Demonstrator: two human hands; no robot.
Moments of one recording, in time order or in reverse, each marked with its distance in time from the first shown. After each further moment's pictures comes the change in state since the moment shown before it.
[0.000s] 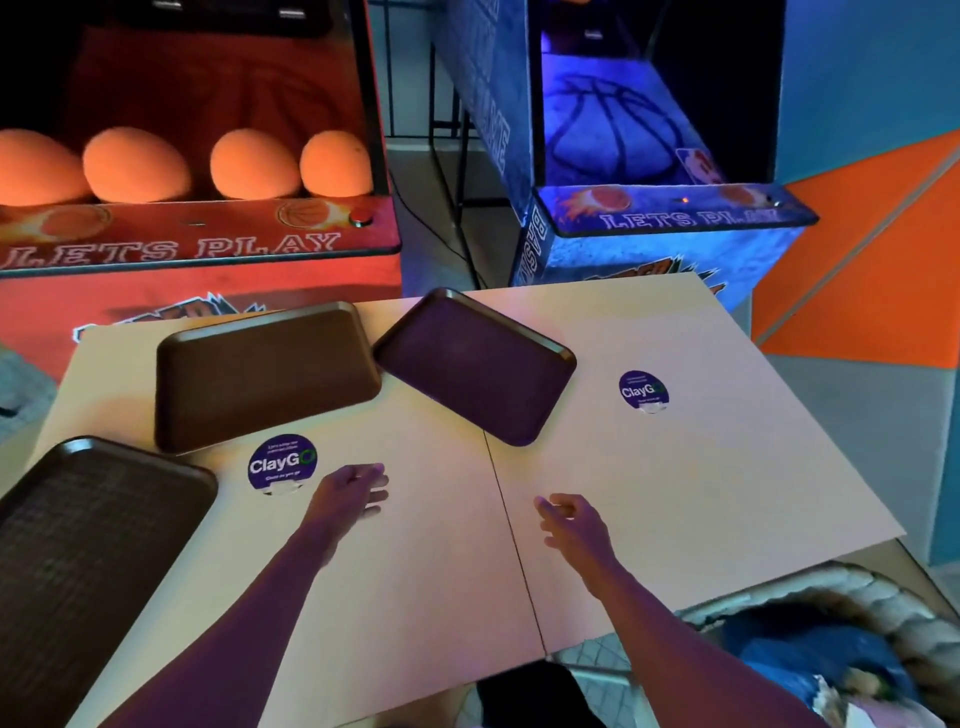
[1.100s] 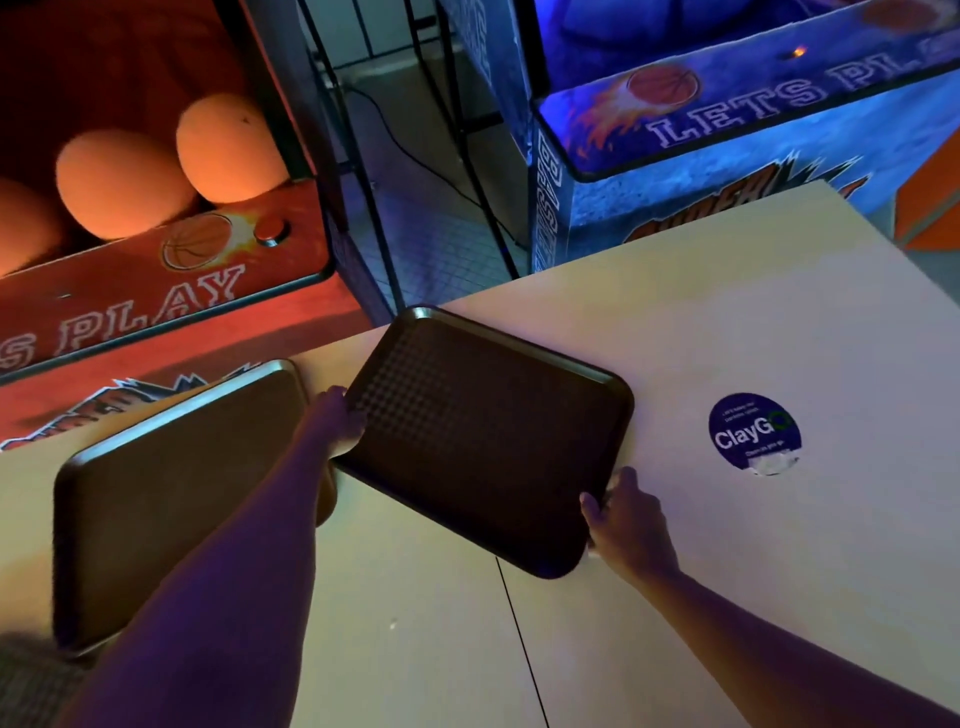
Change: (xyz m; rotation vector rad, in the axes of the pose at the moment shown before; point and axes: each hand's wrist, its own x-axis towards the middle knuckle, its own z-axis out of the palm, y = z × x) left_hand 0.368 0.164 0.074 1.116 0.186 0.055; right_hand 0.297 -0.050 0.006 -0.505 0.007 -0.110
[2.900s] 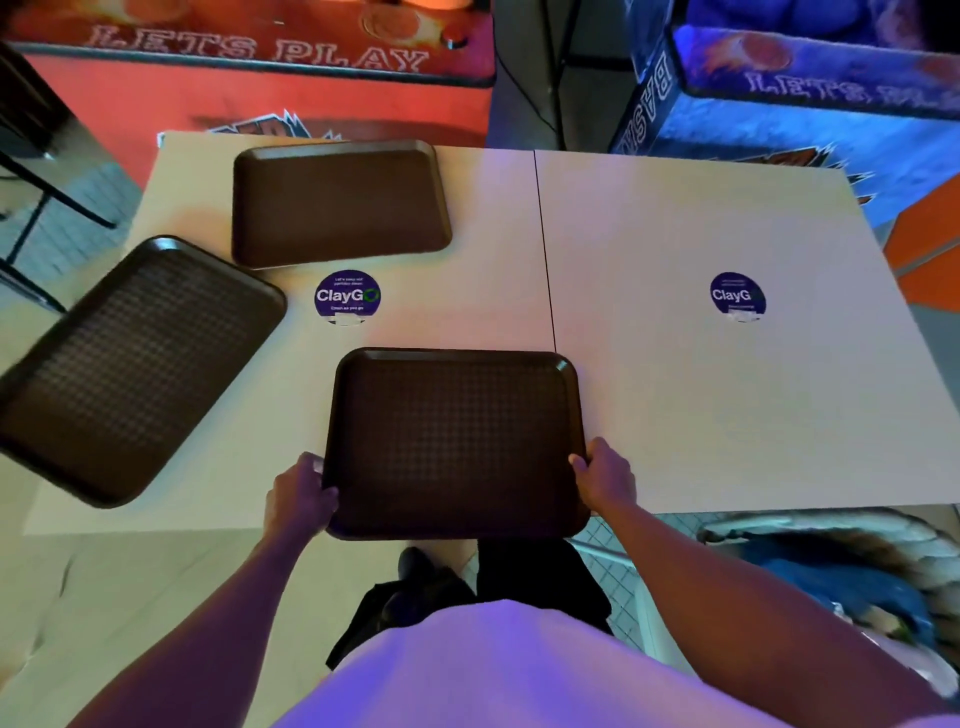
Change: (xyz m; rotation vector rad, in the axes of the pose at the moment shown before) left_hand -0.507 -0.319 0.174 -0.288 0.059 -0.312; right_hand -0.327 0.078 0.075 -0.350 -0.119 -0.008
